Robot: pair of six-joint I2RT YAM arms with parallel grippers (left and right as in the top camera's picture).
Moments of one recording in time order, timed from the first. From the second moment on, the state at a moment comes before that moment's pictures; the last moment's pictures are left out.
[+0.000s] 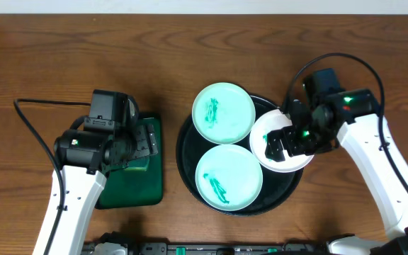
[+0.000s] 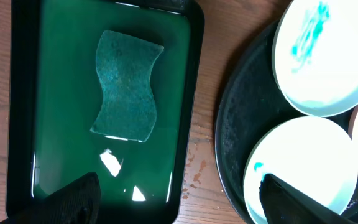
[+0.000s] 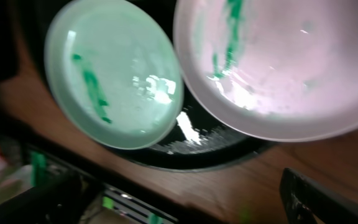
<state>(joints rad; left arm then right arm) -0.15 1.17 1.10 -1.13 0.07 -0.38 0.27 1.49 1.27 -1.31 -0.28 0.01</state>
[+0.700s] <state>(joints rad) -0.15 1.17 1.10 -1.13 0.07 -0.38 0.31 1.49 1.27 -1.10 -0.29 0.02</state>
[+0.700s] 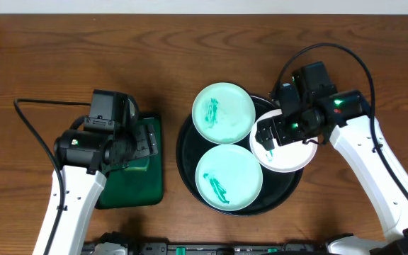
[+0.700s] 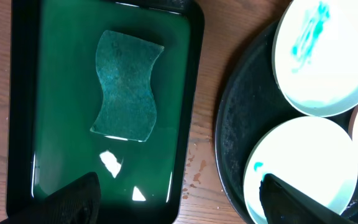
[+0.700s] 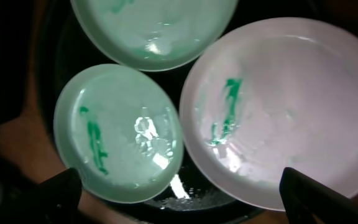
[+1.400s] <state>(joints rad) -0.15 1.17 1.10 -1.13 0.07 -0.38 0.32 1.49 1.13 -0.97 -0.37 0.04</state>
